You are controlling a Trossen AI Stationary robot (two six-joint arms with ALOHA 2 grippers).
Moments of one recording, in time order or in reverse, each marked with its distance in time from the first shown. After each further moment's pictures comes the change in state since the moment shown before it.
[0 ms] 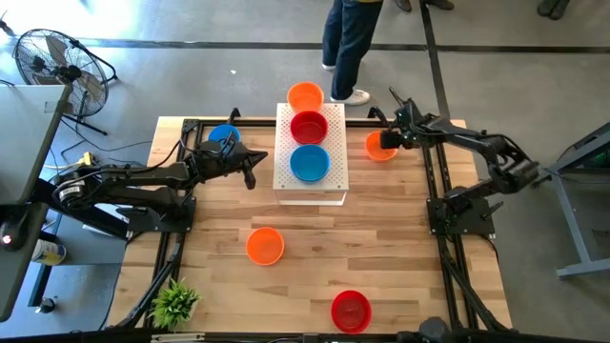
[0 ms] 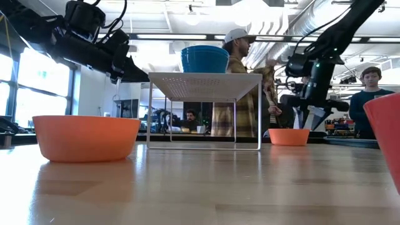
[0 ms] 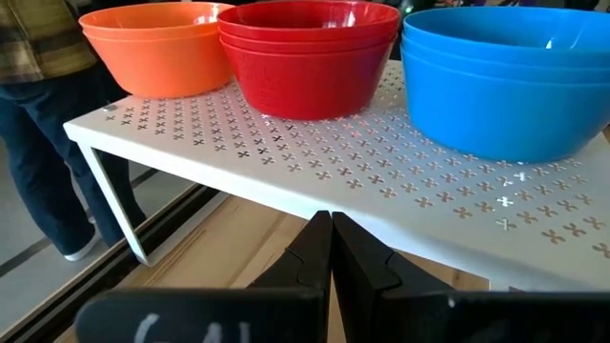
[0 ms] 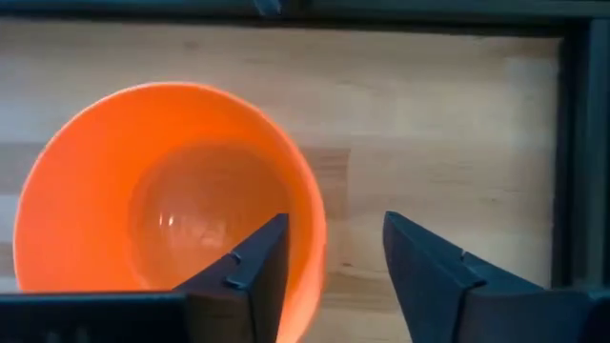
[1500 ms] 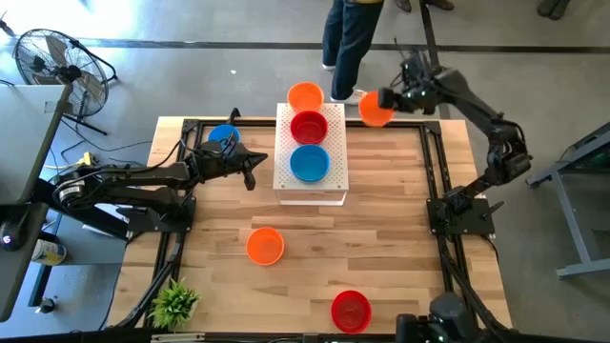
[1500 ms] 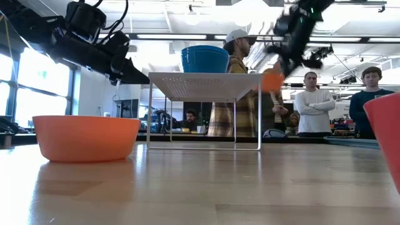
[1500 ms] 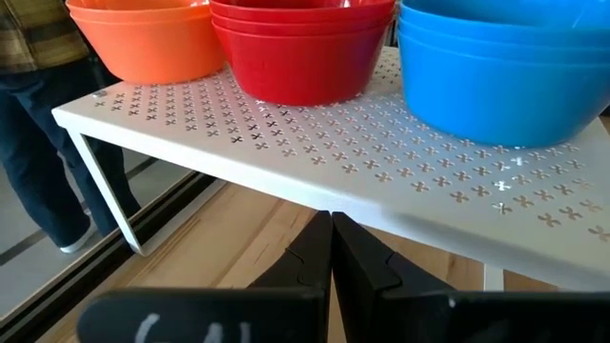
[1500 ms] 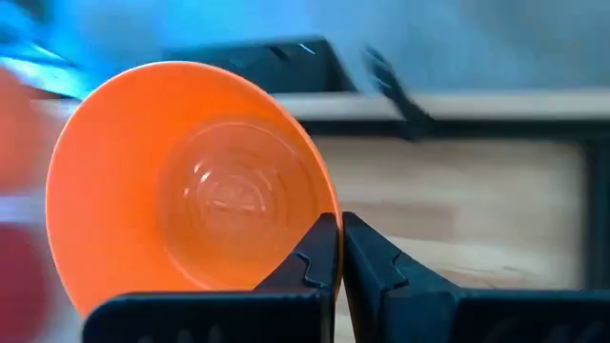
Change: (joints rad) left arm 0.000 0.000 0.000 -0.027 0.011 -0.003; right arm -0.028 0.092 0.686 -0.529 -0.212 0.072
